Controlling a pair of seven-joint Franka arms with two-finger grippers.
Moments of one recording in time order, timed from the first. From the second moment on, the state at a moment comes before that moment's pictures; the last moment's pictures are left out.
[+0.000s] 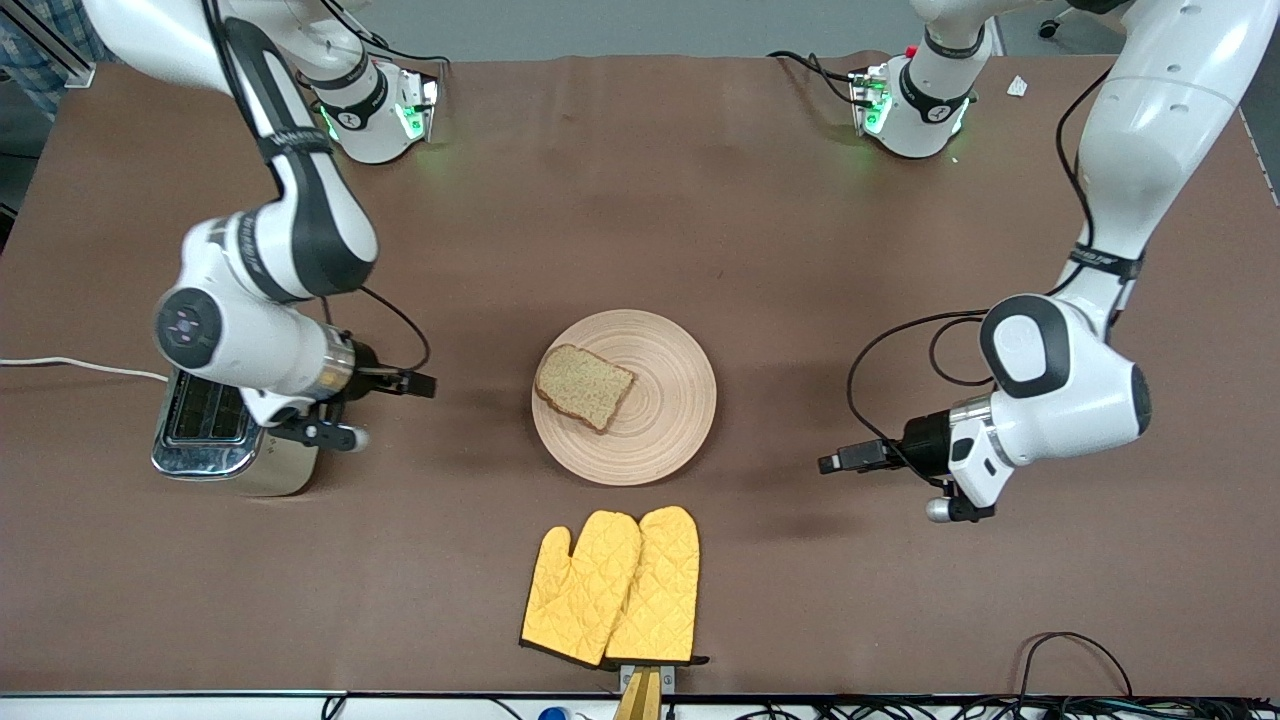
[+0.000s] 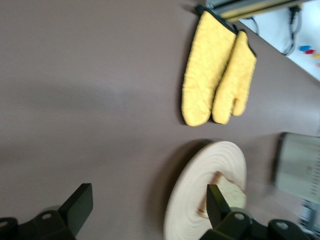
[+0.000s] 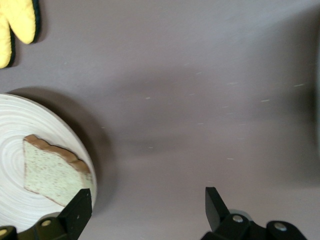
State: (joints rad) left arm 0.25 0.65 -0.54 -1.61 -0.46 2.33 0.02; right arm 0.28 0.39 -0.02 -1.75 0.27 2.03 0.34
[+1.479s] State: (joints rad) left arm 0.05 -0.07 -0.24 -1.60 0.10 1.64 -0.26; right arm 0.54 0.59 -0.03 -1.77 0.30 2.25 0.60
